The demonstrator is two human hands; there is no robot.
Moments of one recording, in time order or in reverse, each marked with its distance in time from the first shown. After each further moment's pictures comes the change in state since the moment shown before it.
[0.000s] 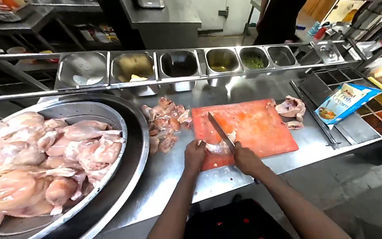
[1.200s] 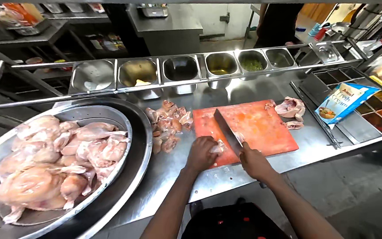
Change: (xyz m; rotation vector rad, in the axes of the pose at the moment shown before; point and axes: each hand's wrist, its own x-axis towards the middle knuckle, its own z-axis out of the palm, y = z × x) left_hand 0.013 -0.018 -0.003 0.602 -0.059 0.958; right_hand -0.025 0.022 -0.011 0.100 0.106 -0.041
